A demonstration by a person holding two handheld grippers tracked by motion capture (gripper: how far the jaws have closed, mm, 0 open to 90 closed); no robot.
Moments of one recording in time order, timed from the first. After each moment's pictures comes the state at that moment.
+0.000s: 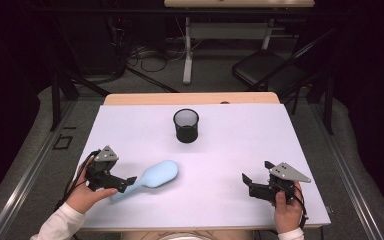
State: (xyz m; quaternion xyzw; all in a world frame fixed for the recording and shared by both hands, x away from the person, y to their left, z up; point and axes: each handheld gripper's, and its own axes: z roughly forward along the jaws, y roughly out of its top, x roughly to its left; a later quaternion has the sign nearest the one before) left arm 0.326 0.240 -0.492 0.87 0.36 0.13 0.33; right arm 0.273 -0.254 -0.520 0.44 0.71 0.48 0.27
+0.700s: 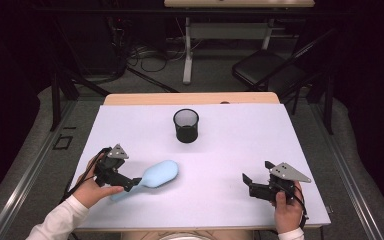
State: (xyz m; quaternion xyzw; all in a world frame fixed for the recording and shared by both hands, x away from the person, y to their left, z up) left arm 0.338 0.222 -0.493 0.89 0.34 0.11 0.28; right arm 0.273 -0.255 -0.520 0.45 0.71 0.47 0.27
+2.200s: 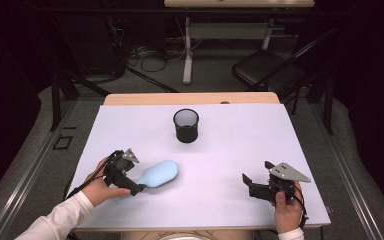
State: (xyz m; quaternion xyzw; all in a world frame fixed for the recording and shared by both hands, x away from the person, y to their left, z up) left arm 0.344 0.201 -0.507 0.92 0.31 0.07 0.21; right arm 0.274 -0.255 -0.521 0.44 0.71 0.47 0.27
